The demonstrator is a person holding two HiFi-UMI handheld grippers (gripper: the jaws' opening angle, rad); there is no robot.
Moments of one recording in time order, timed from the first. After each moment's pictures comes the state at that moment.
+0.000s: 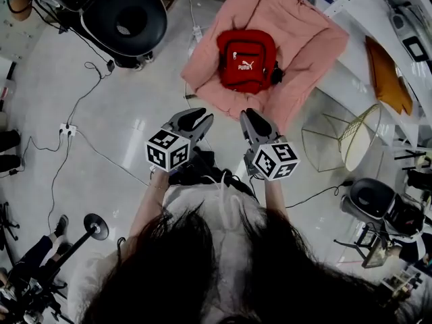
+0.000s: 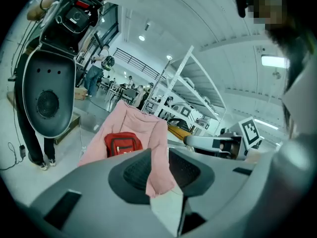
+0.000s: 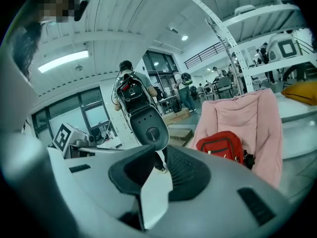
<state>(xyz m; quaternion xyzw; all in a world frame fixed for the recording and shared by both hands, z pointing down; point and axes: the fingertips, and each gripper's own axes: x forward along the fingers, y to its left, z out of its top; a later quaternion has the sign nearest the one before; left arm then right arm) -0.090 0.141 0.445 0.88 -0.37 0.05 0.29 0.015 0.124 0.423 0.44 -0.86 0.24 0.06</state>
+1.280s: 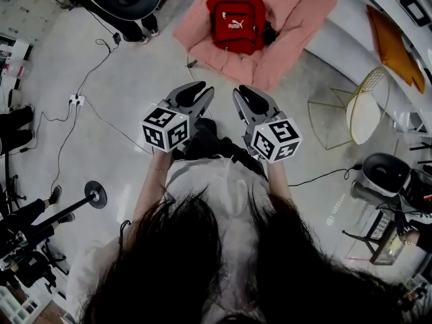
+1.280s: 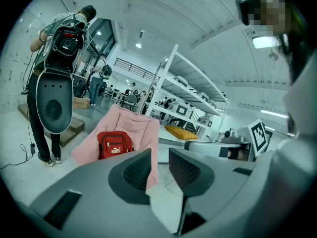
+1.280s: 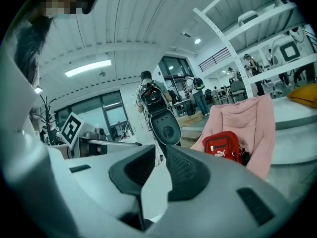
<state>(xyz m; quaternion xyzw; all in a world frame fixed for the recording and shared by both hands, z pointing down) 0.037 0.298 0.412 0.87 -0.42 0.05 0.24 0.116 0.296 0.400 0.36 -0.91 0.20 0.04</state>
